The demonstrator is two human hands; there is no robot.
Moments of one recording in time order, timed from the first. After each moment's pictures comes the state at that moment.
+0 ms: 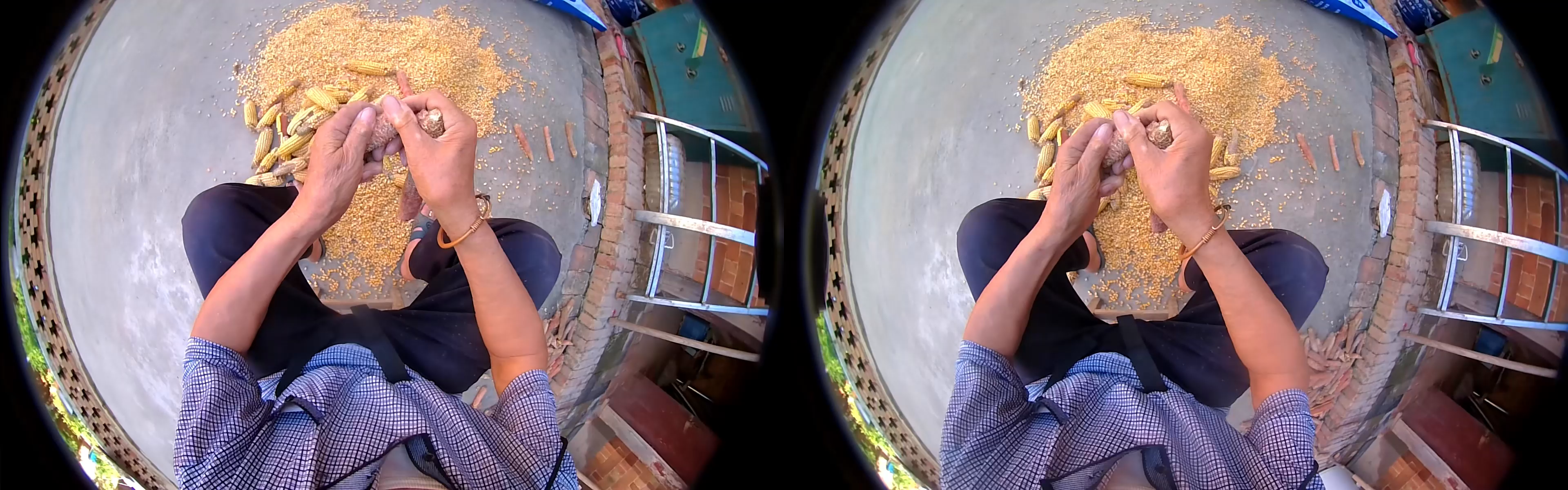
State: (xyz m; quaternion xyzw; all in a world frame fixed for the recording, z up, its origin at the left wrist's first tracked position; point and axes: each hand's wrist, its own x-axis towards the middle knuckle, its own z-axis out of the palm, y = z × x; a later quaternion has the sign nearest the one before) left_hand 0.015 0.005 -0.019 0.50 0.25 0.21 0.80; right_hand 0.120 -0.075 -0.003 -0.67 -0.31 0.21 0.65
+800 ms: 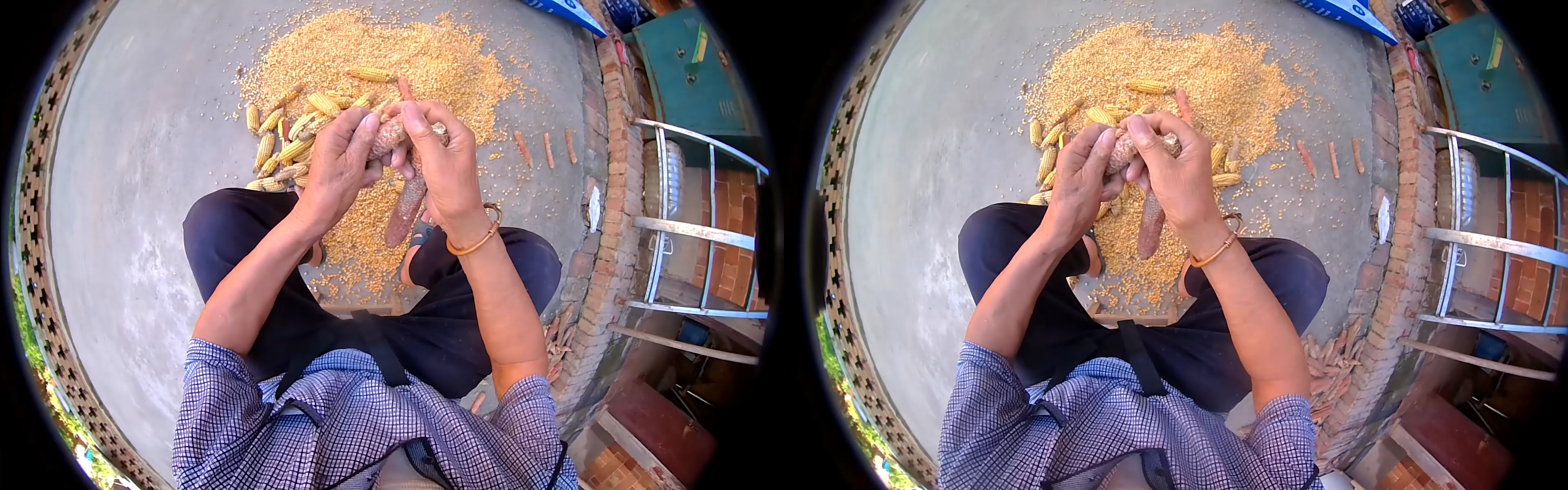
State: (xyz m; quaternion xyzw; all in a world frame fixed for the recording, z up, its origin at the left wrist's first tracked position) left_hand 0.017 0.008 -0.020 0.53 0.22 0.22 0.79; right_hand 0.122 -0.083 0.005 -0.53 -0.22 0.40 0.71
